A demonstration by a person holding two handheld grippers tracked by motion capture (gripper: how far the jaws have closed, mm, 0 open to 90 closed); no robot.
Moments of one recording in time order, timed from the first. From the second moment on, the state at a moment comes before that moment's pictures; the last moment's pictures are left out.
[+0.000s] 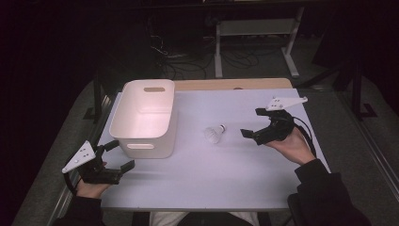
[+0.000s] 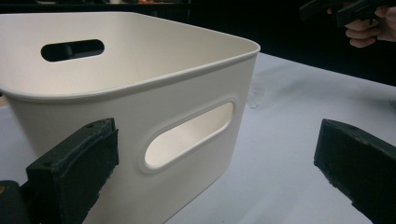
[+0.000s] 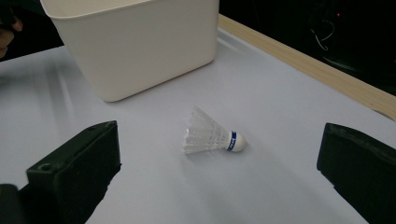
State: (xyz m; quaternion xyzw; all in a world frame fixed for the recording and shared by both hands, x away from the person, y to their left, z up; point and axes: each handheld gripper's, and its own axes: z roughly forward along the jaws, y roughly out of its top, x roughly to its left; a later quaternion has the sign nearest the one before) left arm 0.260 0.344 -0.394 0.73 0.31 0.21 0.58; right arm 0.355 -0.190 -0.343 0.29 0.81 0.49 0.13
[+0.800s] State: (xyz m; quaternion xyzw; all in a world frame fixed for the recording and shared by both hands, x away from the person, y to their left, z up) left arm 0.259 0.344 -0.394 0.73 0.31 0.20 0.58; right arm 0.376 -0.157 -0.344 0.26 0.84 0.46 0.10
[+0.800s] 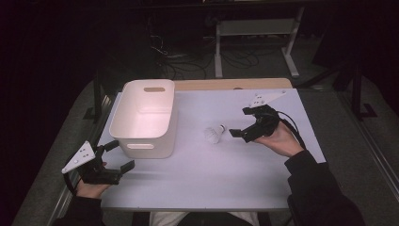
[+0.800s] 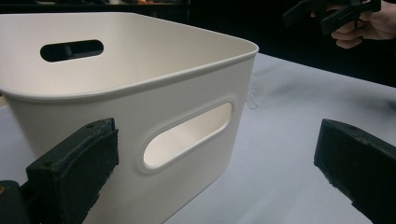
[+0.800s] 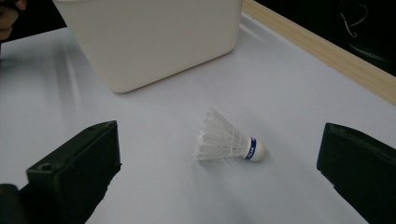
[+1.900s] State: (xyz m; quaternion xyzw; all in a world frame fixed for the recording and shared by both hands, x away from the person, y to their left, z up) left arm 0.259 0.344 -0.394 0.73 0.30 0.20 0.58; right arm 0.393 -0.128 -0.373 0.24 0.87 0.42 0.07
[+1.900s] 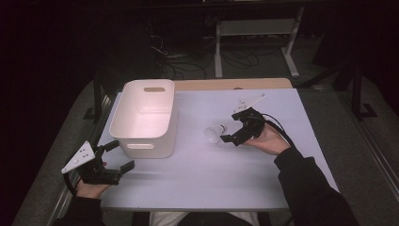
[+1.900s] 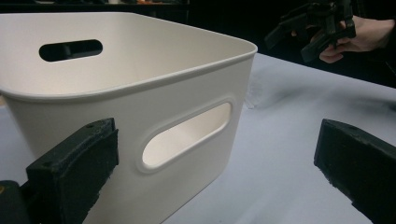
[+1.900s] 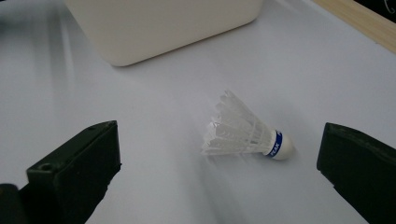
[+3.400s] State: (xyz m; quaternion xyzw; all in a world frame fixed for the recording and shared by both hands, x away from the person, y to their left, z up) left arm 0.258 0.345 -0.393 0.73 0.31 0.20 0.58; right arm 0.417 -0.116 -0.413 0.20 0.92 0.35 0.01
